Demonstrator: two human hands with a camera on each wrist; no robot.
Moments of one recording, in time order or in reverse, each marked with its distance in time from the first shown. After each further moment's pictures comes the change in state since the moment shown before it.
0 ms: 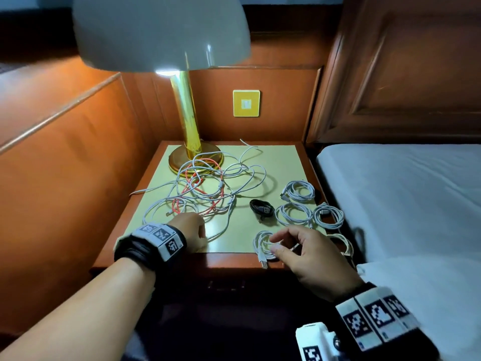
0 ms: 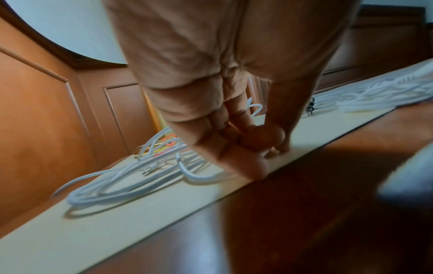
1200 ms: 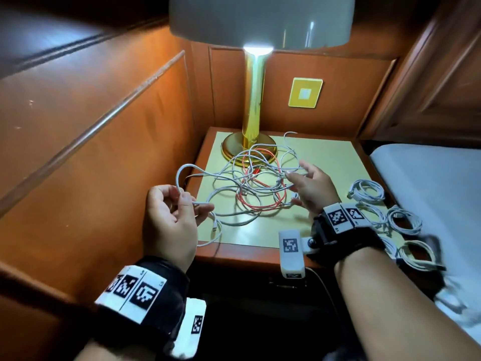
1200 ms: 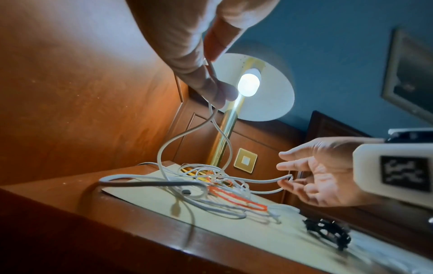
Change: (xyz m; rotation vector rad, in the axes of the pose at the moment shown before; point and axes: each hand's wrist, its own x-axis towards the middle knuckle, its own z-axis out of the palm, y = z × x) left_hand -0.077 -0.108 0.003 -1.506 0.993 0.021; right_hand 0.146 -0.075 0.114 0.316 0.237 0.234
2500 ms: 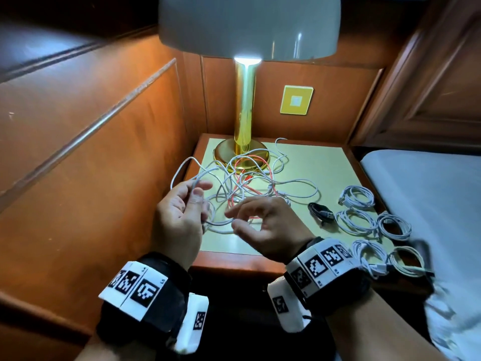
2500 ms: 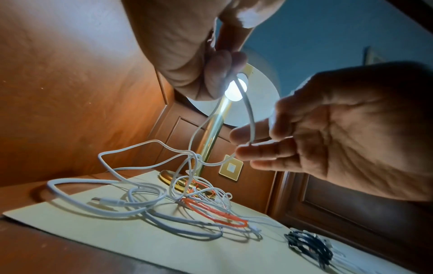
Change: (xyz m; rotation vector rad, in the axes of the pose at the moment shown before) left_hand 0.005 0.005 0.024 -0.073 -0.211 0.005; right_hand -0.065 -0.005 0.022 -0.318 -0.411 -0.786
